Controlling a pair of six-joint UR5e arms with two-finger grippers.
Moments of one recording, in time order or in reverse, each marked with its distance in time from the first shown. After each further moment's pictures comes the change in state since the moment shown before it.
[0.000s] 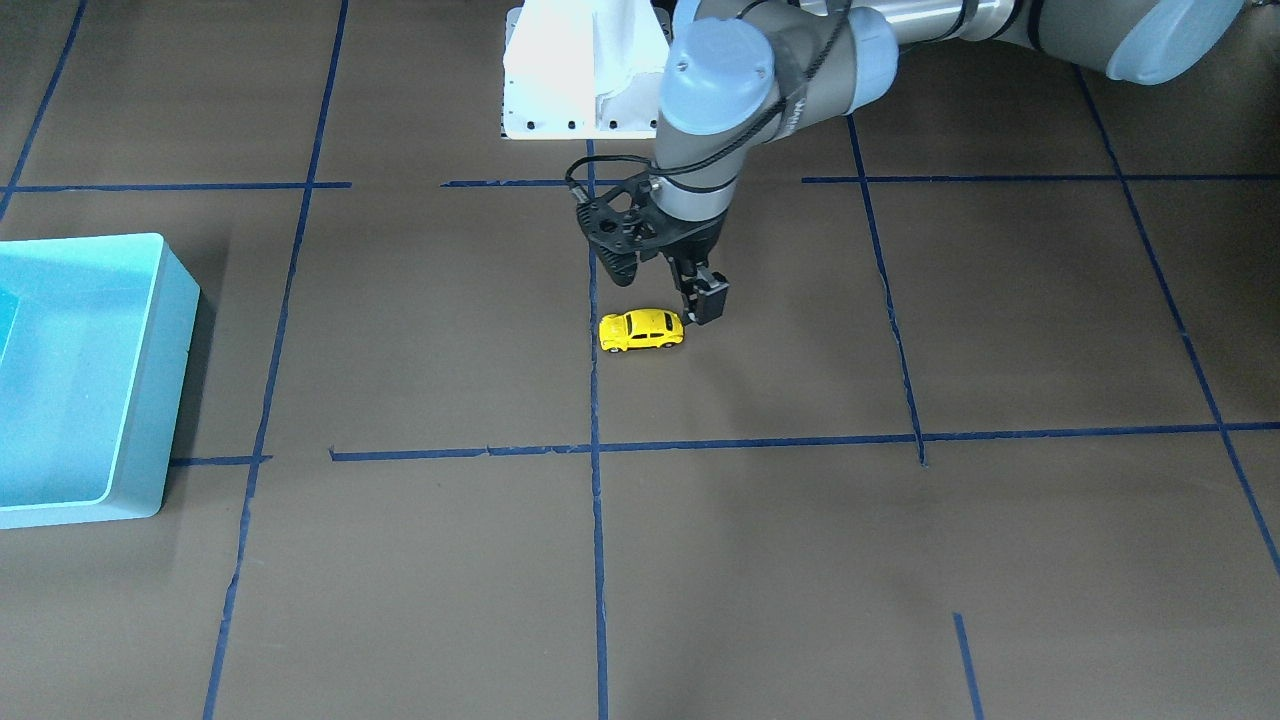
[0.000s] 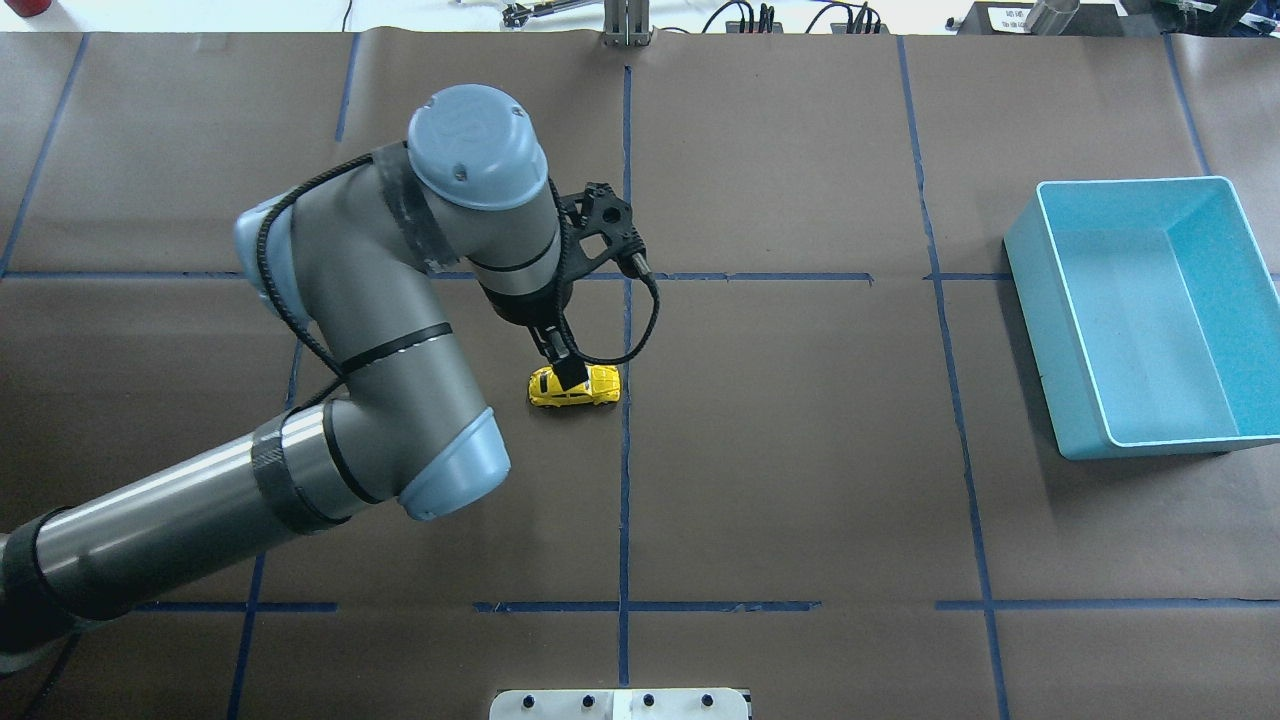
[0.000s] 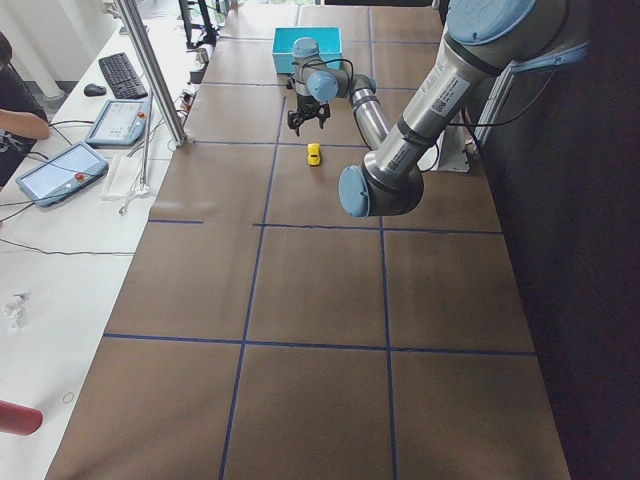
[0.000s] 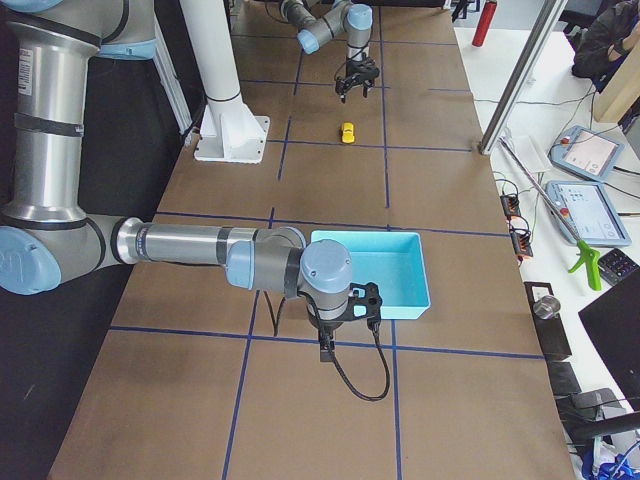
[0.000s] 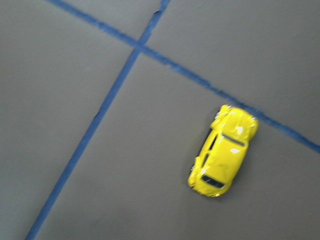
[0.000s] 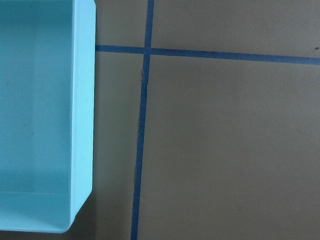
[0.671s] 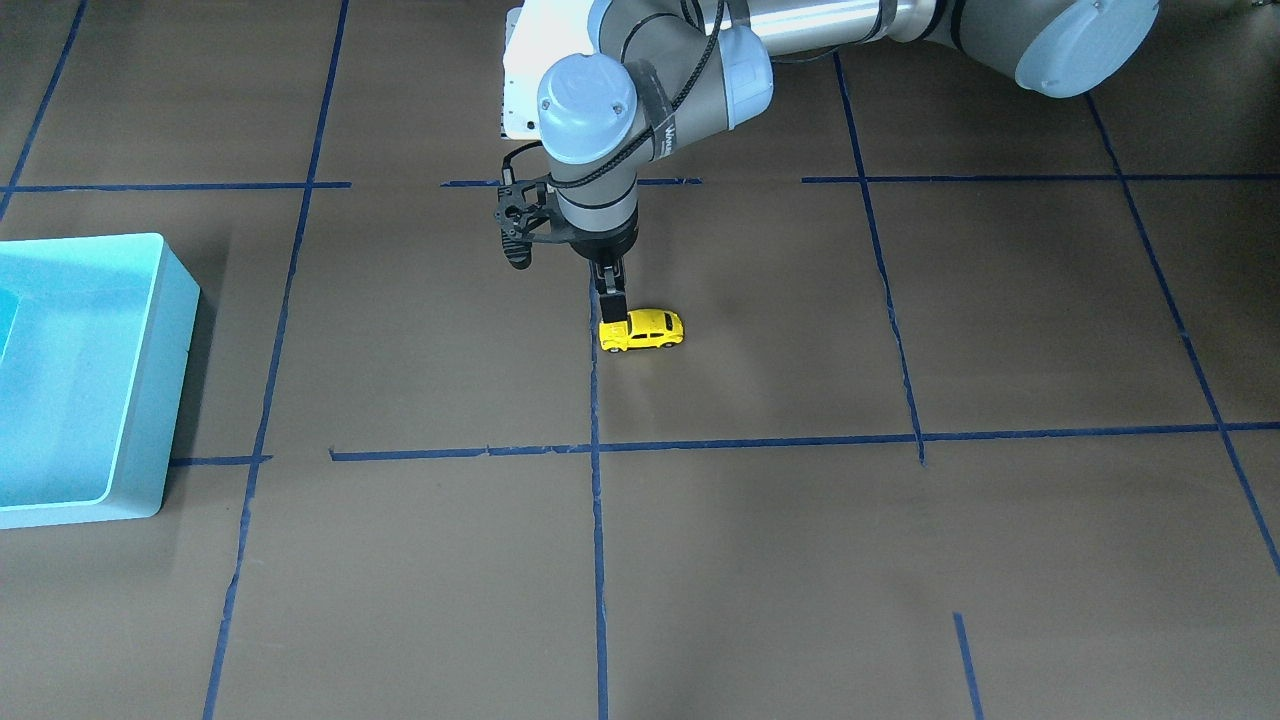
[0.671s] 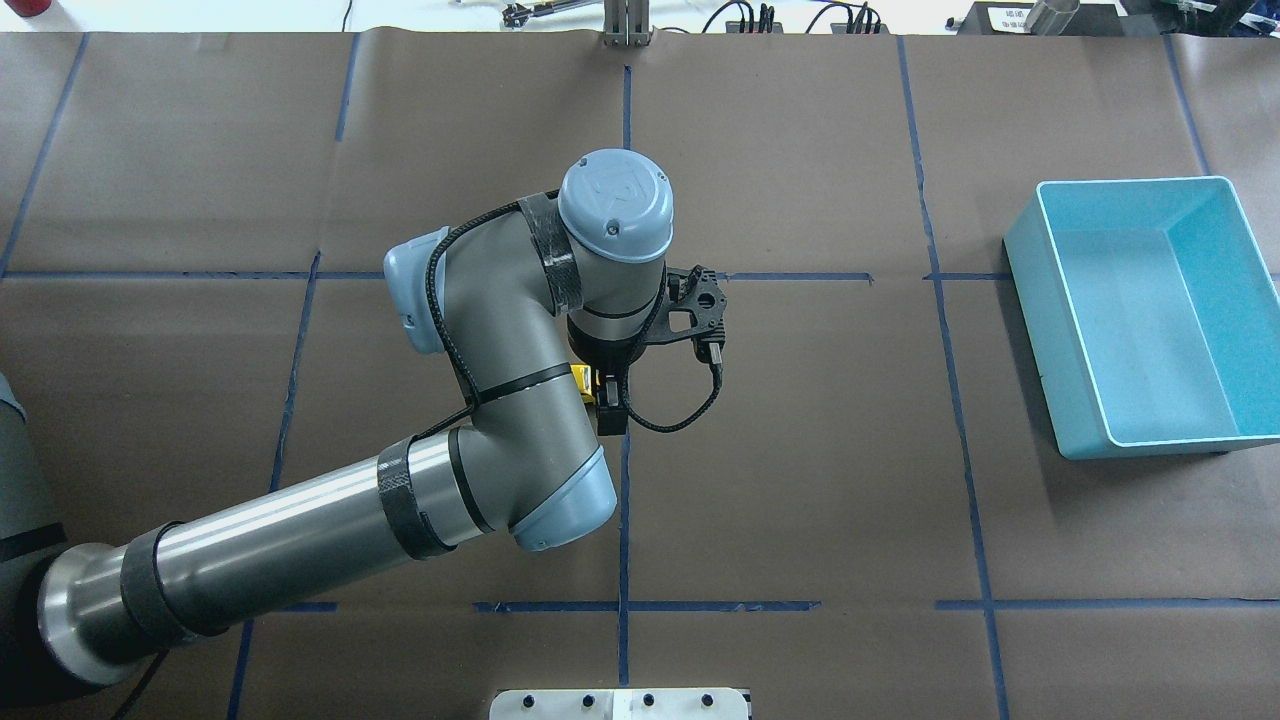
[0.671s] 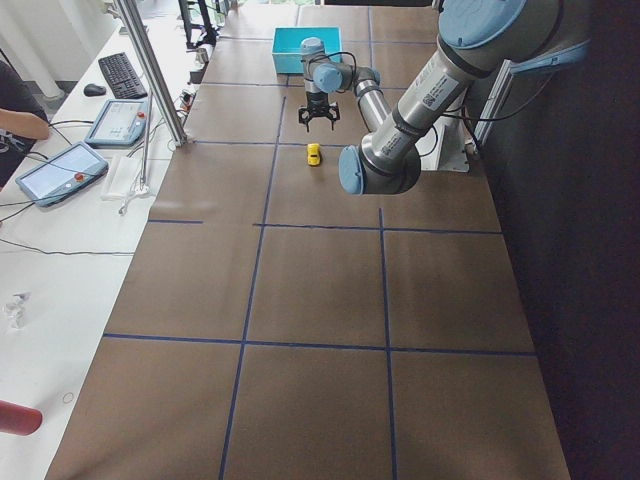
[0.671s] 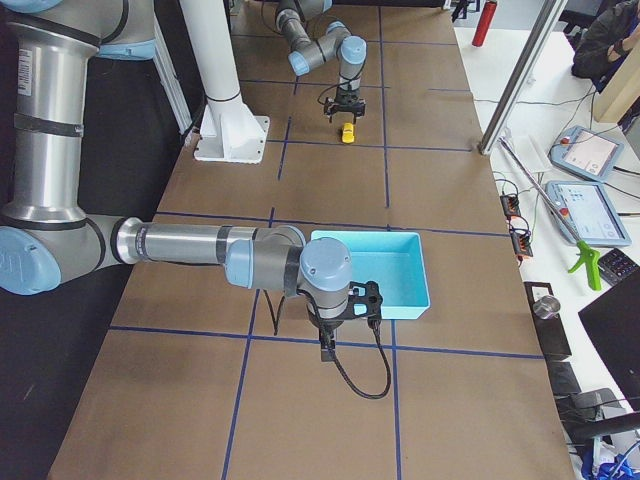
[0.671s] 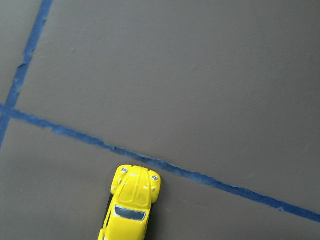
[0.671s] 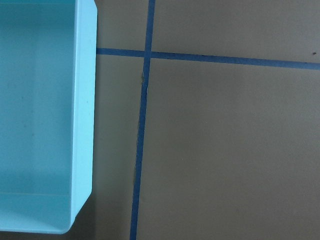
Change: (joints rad) left arm 0.066 -0.108 0.162 0.052 0.065 0.374; right arm 0.002 0.000 0.007 0.003 -0.005 -0.003
